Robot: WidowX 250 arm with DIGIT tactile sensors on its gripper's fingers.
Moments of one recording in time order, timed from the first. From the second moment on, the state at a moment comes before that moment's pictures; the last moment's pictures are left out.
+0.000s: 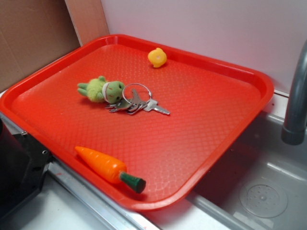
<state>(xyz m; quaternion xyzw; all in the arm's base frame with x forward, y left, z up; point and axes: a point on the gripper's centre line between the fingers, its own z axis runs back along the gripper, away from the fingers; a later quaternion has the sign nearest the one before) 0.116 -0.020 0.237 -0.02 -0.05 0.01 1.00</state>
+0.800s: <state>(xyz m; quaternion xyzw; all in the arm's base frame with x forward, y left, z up) 0.120 -0.003 0.220 -0.04 -0.06 -0.07 0.99</state>
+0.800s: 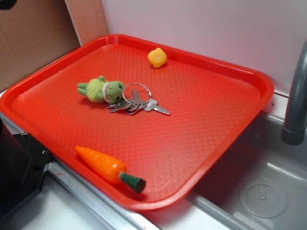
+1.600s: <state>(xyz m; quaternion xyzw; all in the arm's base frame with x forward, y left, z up) 0.196 0.036 0.130 0.00 -0.11 -0.26 0.96</state>
